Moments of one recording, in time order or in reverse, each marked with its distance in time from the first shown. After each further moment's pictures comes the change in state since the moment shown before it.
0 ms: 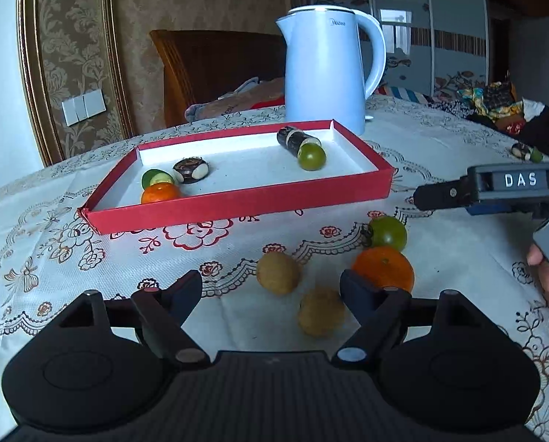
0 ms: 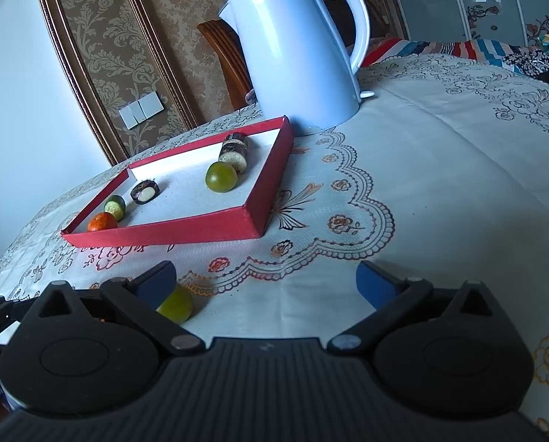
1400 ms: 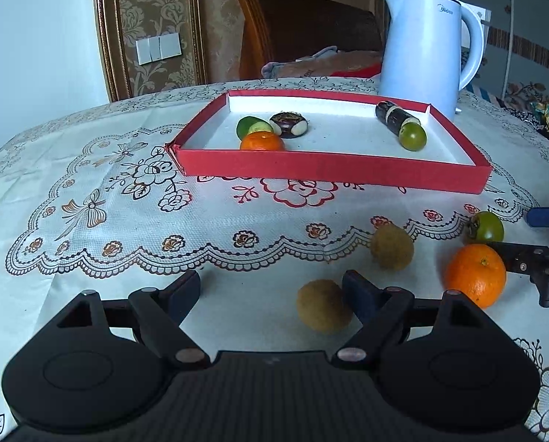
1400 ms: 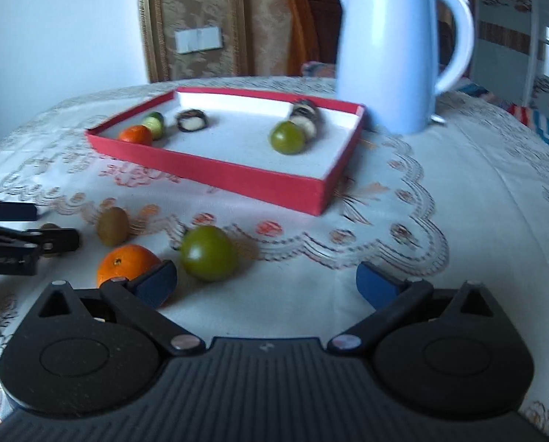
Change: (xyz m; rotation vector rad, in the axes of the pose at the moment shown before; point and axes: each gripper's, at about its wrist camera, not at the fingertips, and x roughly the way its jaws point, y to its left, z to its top) left arm 0.006 0.052 -0.008 -0.195 0.119 0.169; right arm 0.012 0.054 -0.009 -0.392 0.113 0.010
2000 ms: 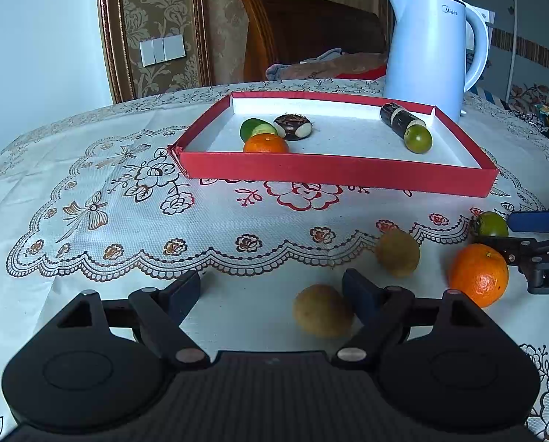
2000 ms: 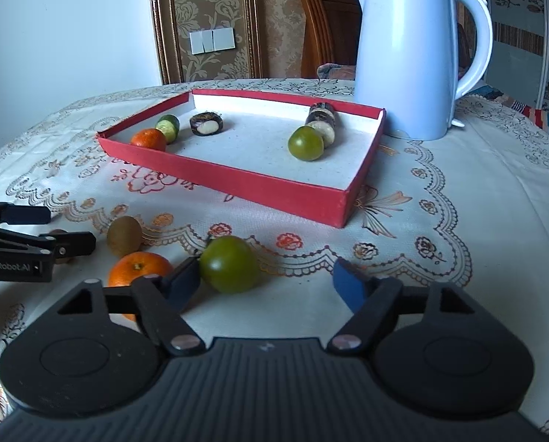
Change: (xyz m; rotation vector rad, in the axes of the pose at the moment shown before) left arm 0.003 0.000 0.000 -0.004 -0.010 0.012; right arm 0.010 0.003 0.006 -0.001 0.003 0.044
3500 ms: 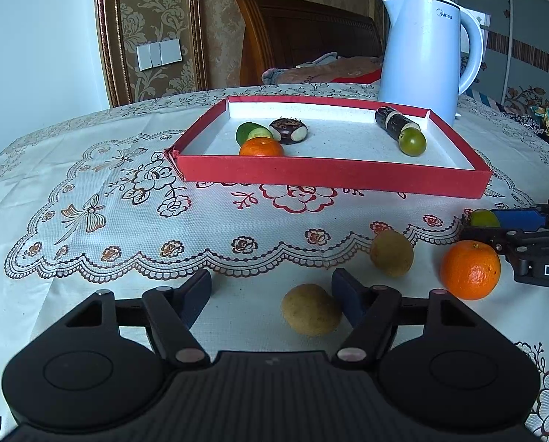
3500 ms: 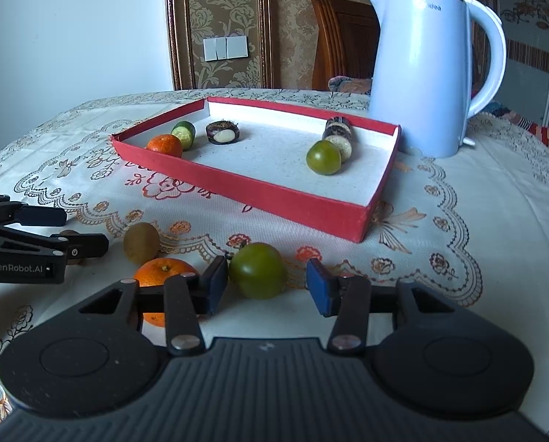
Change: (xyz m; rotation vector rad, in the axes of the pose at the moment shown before) left arm -0.002 -0.001 0.000 0.006 -0.014 -0.012; right arm -0.001 0.012 0.003 -0.046 -0.032 0.008
